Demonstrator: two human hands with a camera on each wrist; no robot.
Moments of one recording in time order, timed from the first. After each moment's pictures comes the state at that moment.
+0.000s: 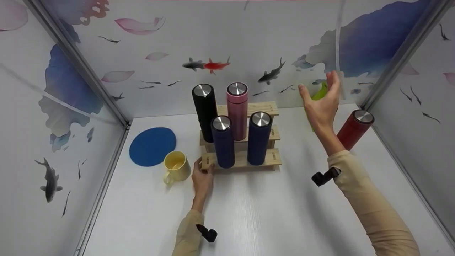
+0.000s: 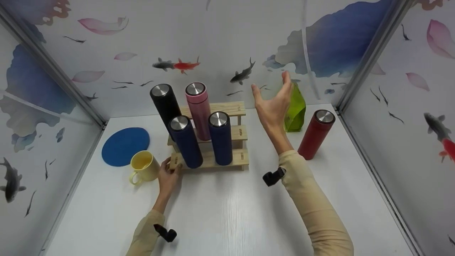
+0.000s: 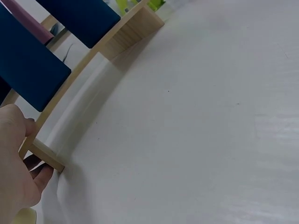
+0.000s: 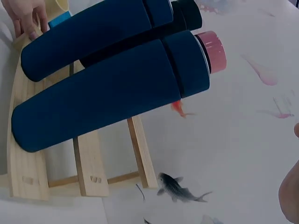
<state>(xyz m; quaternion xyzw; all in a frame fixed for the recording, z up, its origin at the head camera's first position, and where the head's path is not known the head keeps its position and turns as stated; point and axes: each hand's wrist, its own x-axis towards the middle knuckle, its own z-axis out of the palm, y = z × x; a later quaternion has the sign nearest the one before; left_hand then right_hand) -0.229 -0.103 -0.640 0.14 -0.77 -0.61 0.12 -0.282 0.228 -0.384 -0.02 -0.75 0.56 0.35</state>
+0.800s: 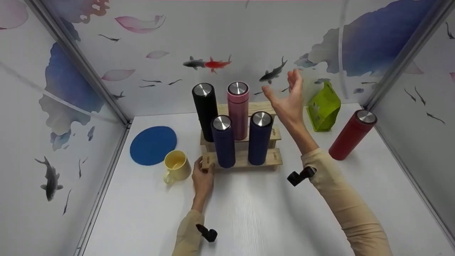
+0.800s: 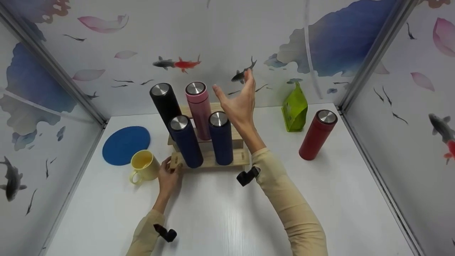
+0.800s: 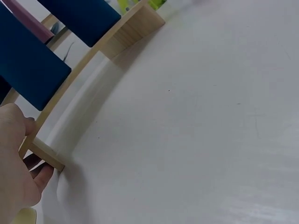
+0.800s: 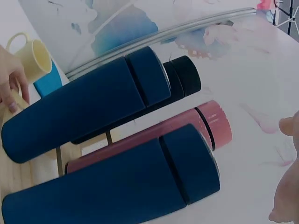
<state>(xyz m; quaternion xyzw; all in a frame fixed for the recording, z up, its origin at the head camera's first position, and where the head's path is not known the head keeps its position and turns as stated) -0.228 -0.102 -0.639 0.14 -0.76 -0.62 0.12 -0.291 0.156 -0.374 0.03 -0.76 0.60 0.26</state>
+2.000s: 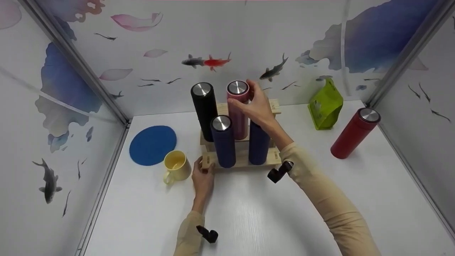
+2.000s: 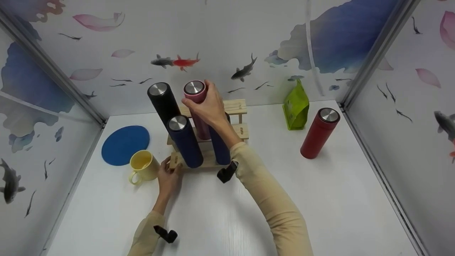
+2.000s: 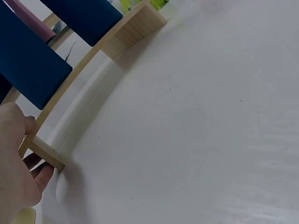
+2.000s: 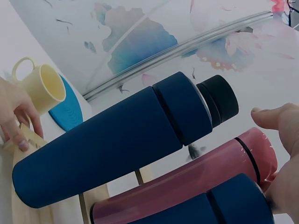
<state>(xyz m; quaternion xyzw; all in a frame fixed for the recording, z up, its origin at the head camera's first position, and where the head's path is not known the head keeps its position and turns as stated) -0.229 -0.104 -0.642 0.14 -0.75 -0.64 0.10 -0.312 0.102 -0.390 0.13 -0.79 0.60 0.08</state>
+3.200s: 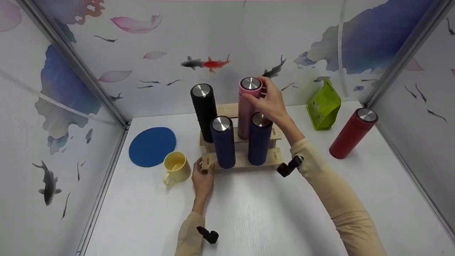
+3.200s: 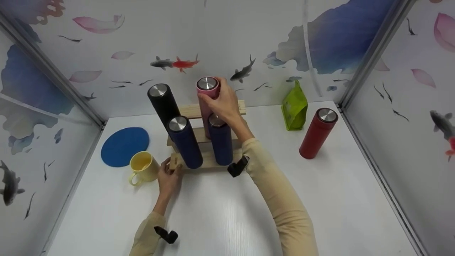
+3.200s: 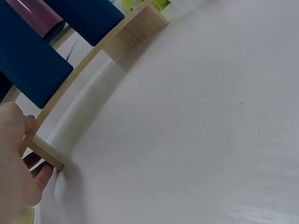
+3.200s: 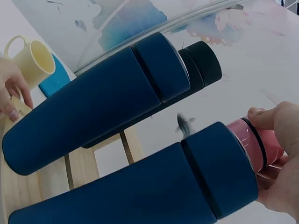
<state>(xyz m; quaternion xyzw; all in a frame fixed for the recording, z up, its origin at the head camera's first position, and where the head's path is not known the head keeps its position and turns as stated) -0.230 -0.102 -0.641 0.14 -0.75 -0.63 0.13 -0.326 0.138 -0.389 0.14 -0.81 0.55 0.13</state>
